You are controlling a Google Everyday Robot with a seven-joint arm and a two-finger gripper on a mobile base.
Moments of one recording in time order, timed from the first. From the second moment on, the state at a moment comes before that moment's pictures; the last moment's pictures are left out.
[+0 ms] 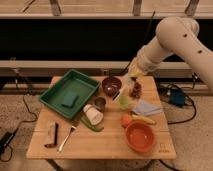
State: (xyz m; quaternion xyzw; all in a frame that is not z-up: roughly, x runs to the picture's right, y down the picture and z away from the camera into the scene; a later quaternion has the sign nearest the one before) arm 0.129 -0.062 0.637 -0.19 -0.19 0.00 0.96
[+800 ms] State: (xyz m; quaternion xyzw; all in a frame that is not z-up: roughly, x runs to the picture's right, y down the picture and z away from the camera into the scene) arm 0.122 -0.131 0.677 -0.16 -0.20 0.01 0.97
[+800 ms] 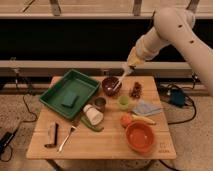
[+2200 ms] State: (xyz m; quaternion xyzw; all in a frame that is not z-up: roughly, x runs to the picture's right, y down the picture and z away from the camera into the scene) arm 0.125 -0.127 0.777 -0.18 -0.14 0.04 0.97
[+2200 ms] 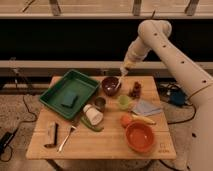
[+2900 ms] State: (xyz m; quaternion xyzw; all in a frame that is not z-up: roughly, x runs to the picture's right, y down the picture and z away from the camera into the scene) arm 0.088 -0.151 0.800 -0.18 -0.14 0.03 0.97
